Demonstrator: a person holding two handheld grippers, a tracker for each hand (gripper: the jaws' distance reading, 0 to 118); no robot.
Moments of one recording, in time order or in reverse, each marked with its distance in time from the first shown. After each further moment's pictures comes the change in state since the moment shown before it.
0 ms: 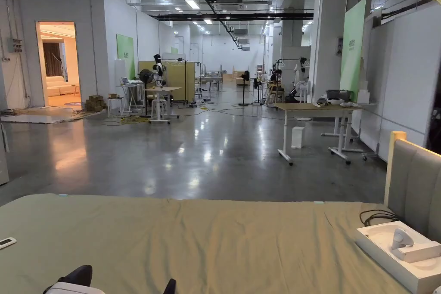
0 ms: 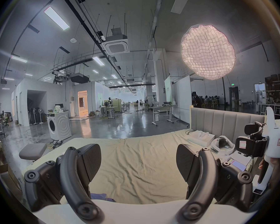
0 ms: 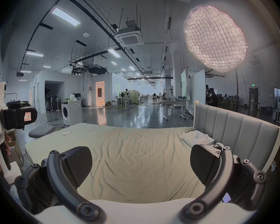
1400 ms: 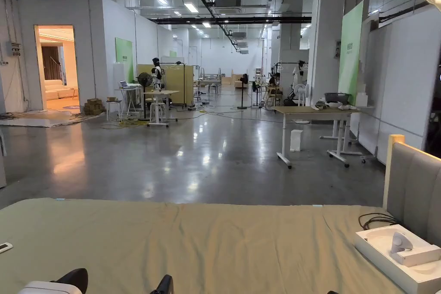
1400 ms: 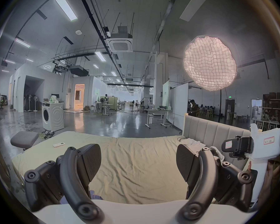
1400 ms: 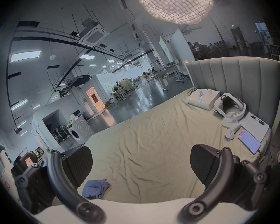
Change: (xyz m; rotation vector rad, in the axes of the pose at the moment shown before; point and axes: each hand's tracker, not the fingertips) left arm -0.004 0.015 0.007 0.006 -0.049 0.126; right arm 0.025 0.009 -0.027 -0.207 -0.017 -0.474
